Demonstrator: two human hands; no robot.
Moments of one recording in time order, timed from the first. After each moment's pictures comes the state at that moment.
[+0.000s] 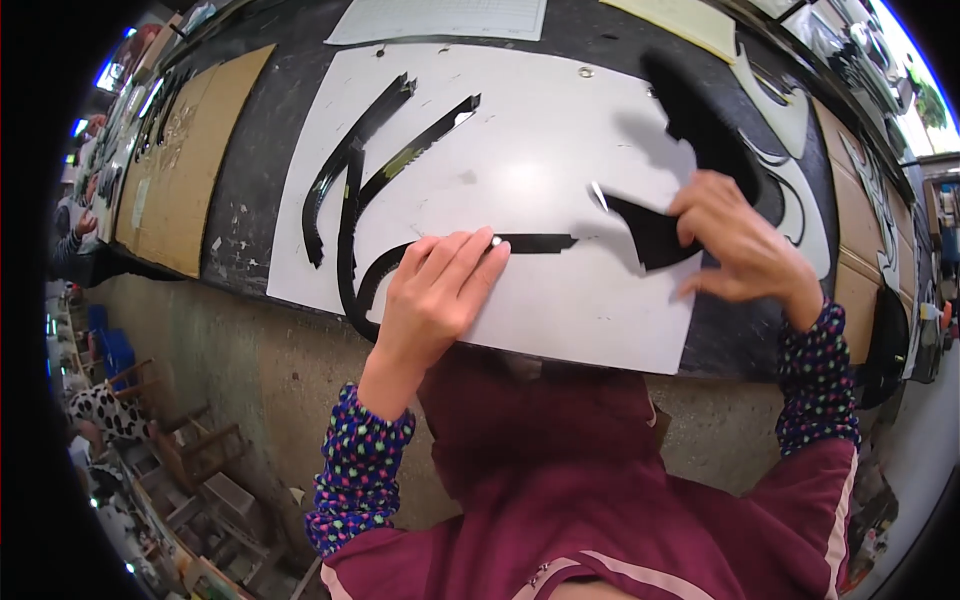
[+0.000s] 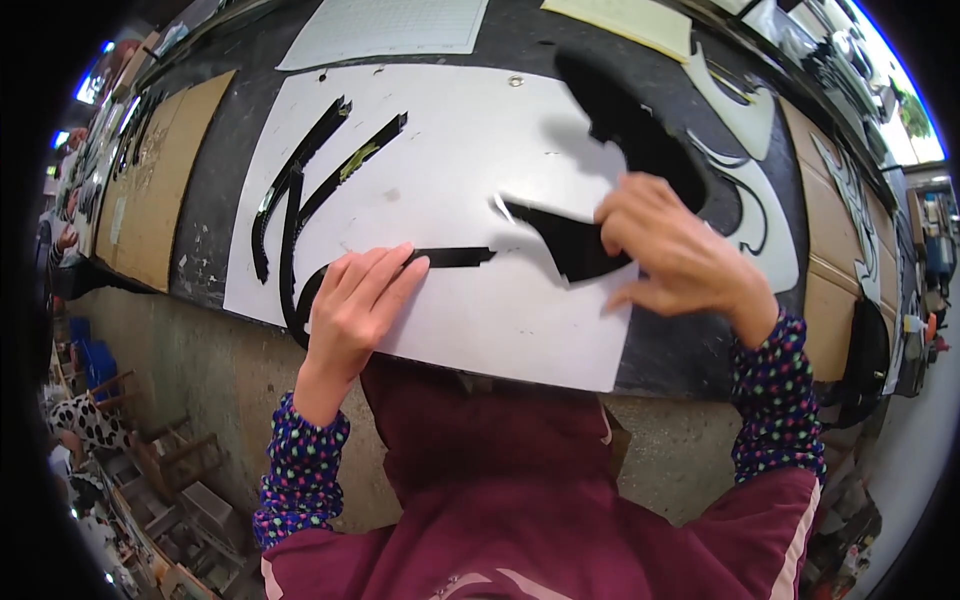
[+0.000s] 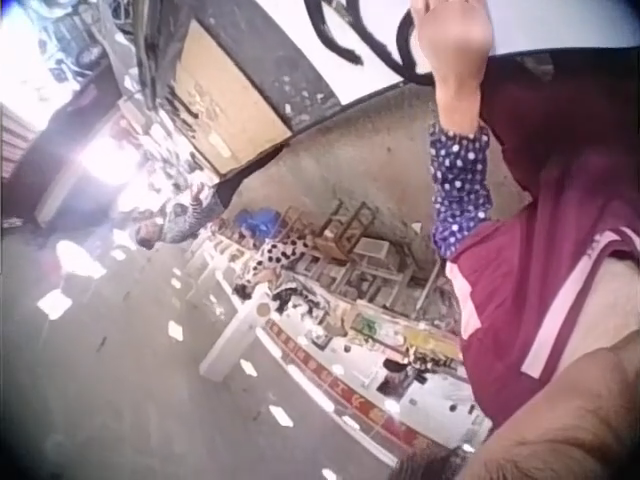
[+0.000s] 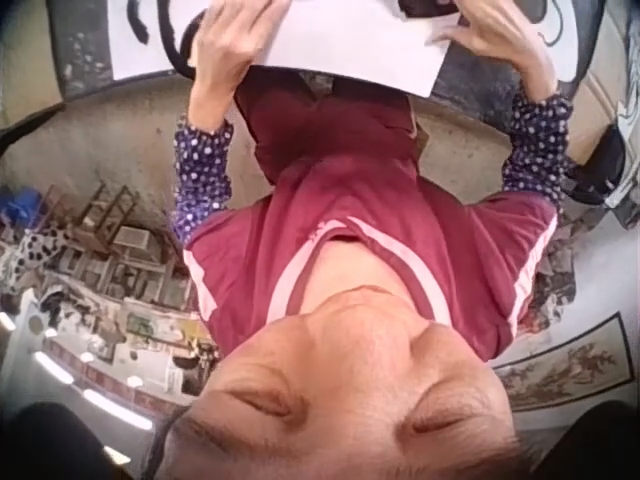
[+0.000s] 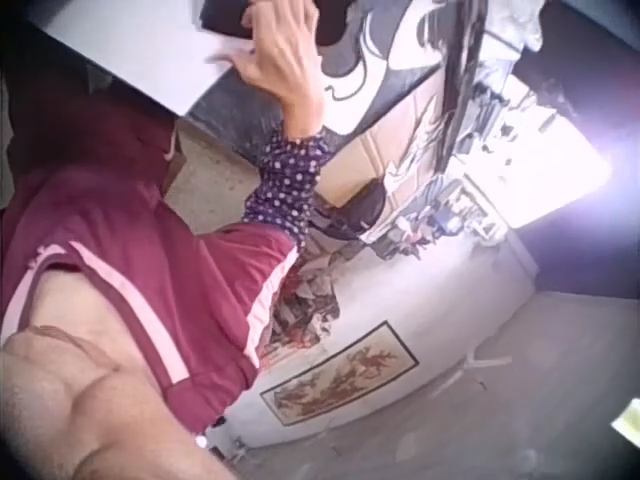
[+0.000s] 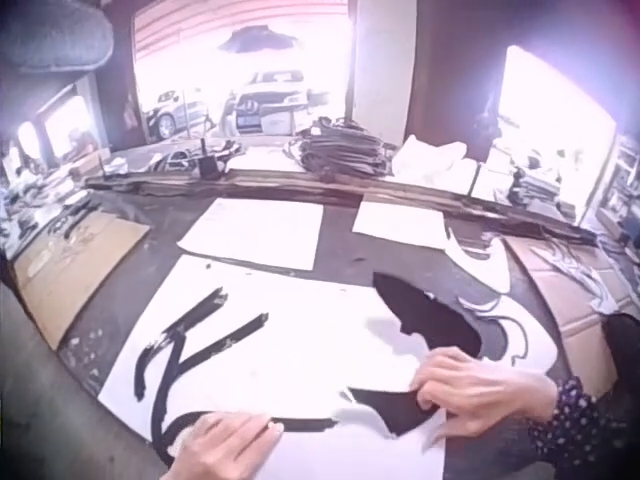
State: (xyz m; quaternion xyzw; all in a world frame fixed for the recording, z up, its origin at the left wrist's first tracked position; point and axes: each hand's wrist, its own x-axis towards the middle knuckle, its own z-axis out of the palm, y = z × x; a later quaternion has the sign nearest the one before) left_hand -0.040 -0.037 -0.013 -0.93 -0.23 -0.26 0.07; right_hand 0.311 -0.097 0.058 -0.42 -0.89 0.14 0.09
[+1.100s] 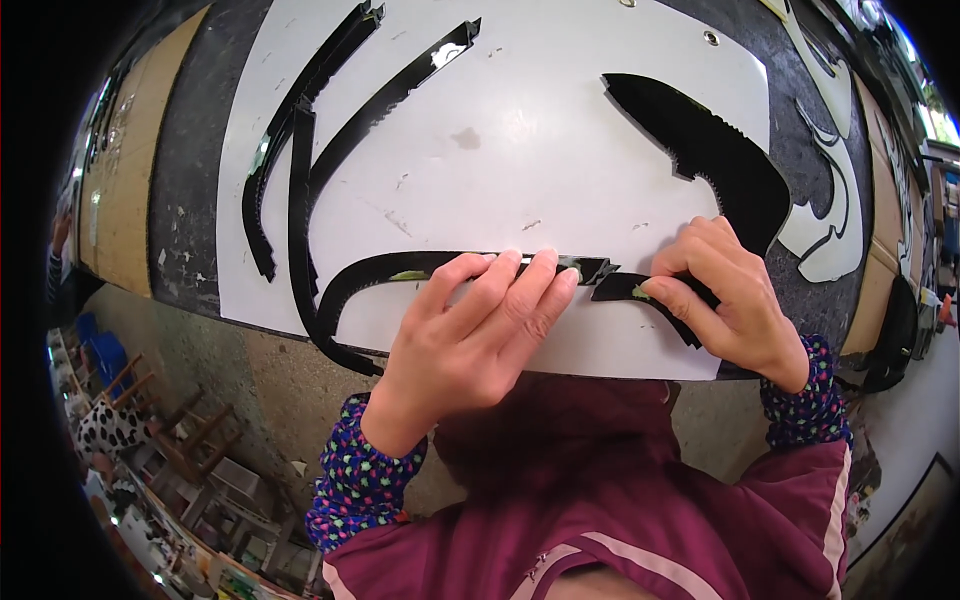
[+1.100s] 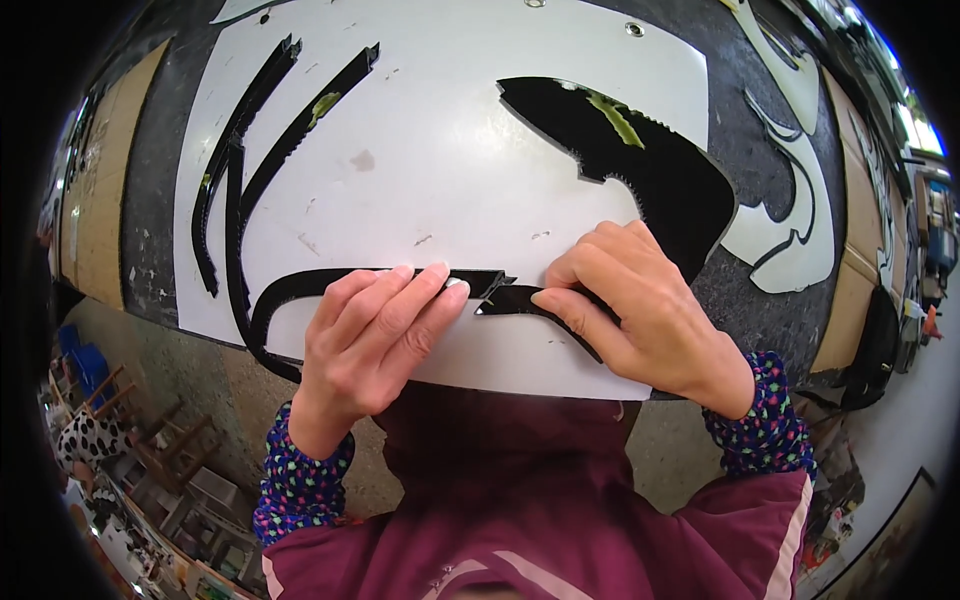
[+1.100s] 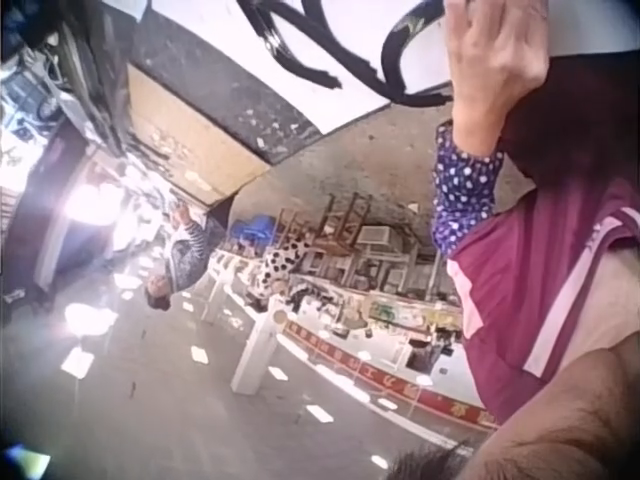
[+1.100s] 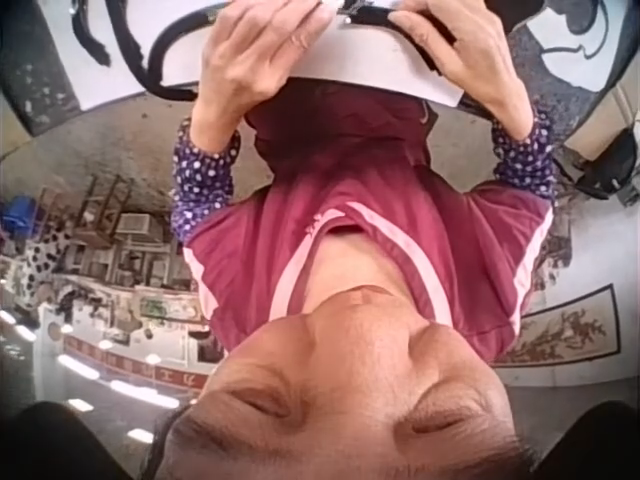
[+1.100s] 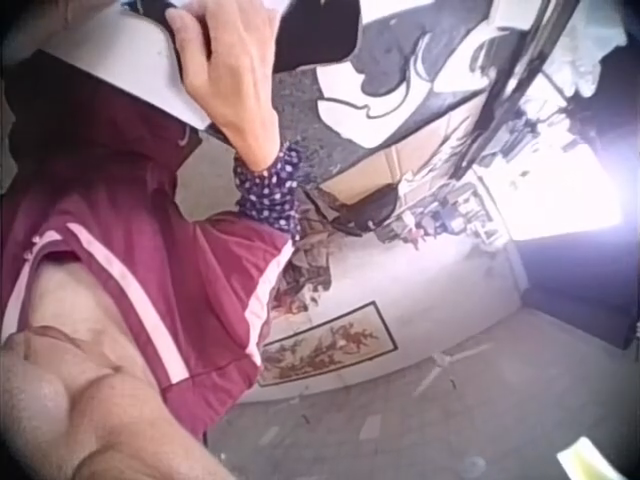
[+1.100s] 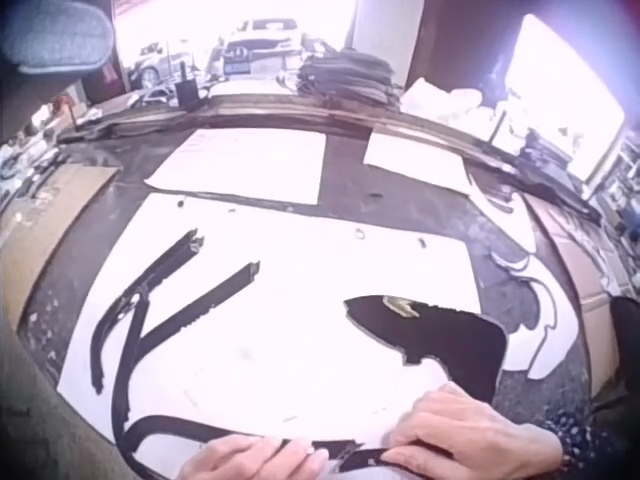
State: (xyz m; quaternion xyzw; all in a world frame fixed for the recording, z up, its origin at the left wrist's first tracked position) left_hand -0.024 -0.054 -0.008 -0.94 -0.20 -0.27 -0.05; right_hand 0.233 -0.114 0.044 -0.56 -0.74 0.29 0.21
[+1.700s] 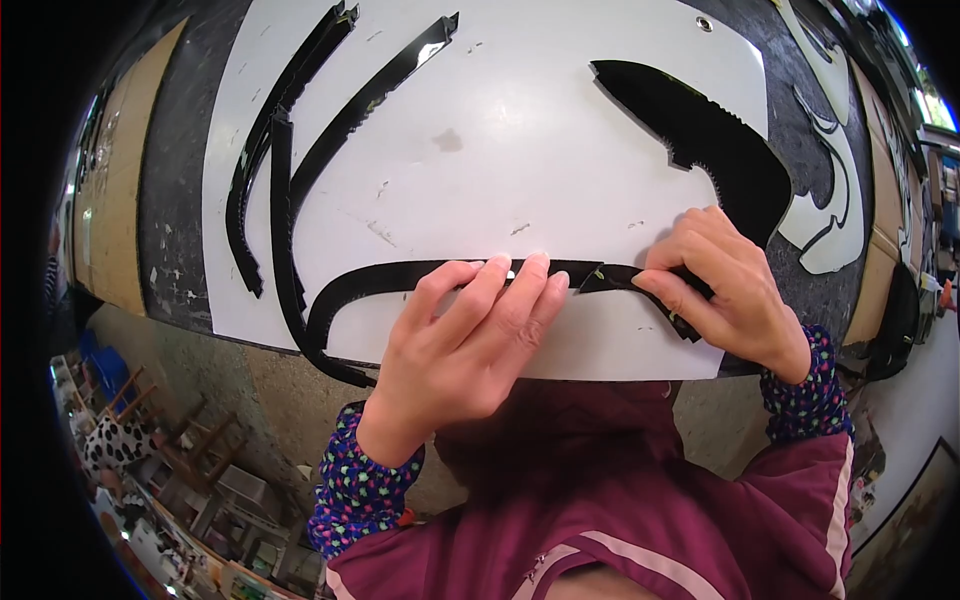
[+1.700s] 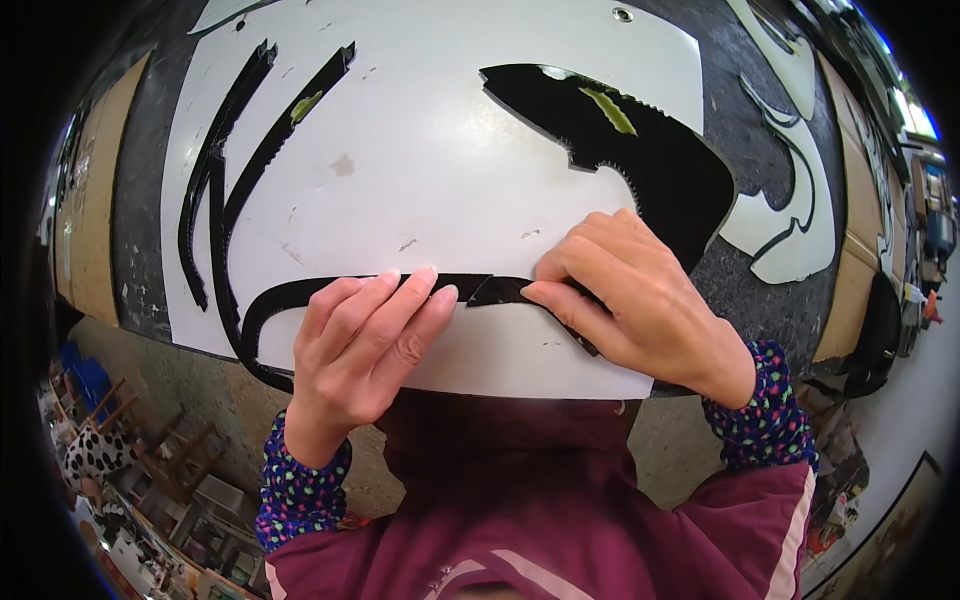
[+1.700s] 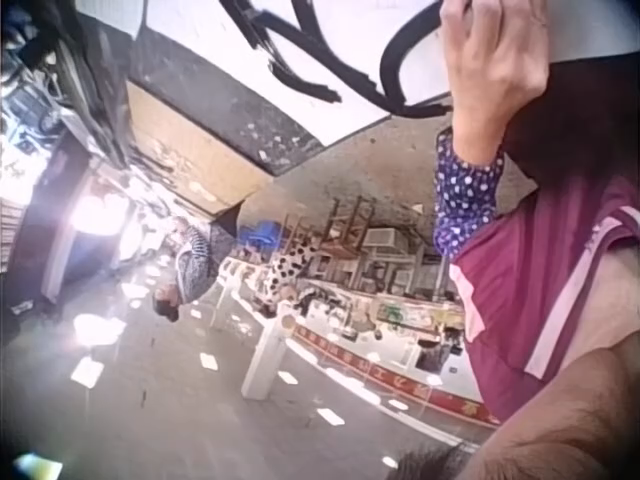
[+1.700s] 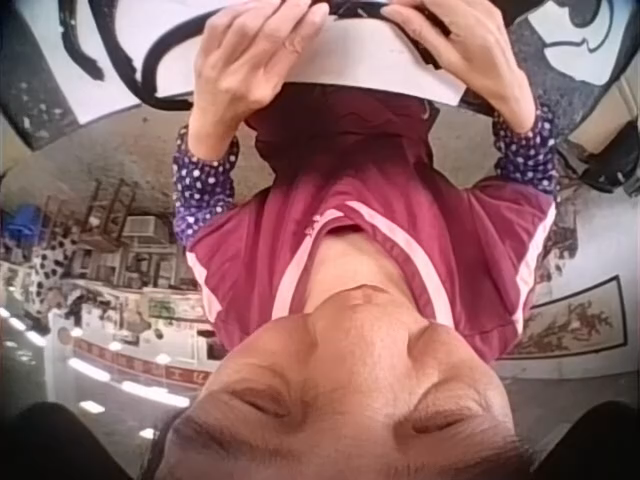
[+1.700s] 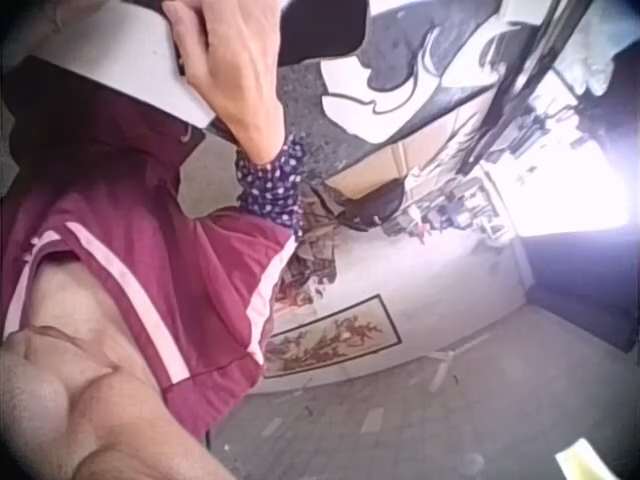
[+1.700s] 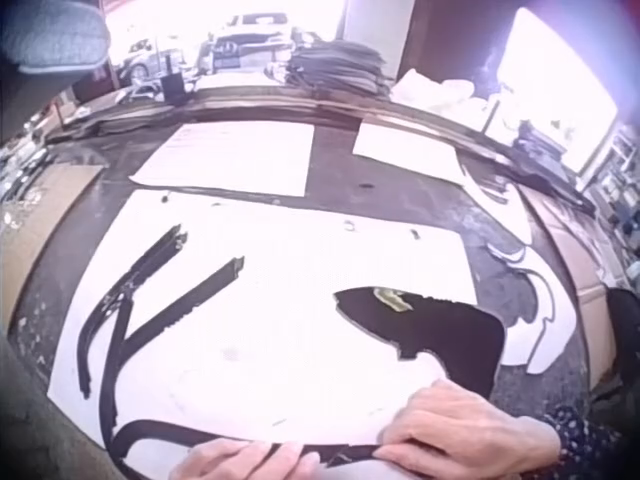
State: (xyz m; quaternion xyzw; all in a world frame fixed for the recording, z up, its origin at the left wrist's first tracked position) left_hand -0.022 -0.055 -0.002 -0.95 -0.20 -0.24 -0.04; right_hand 0.238 -0.112 0.032 -0.55 -0.76 0.26 0.23
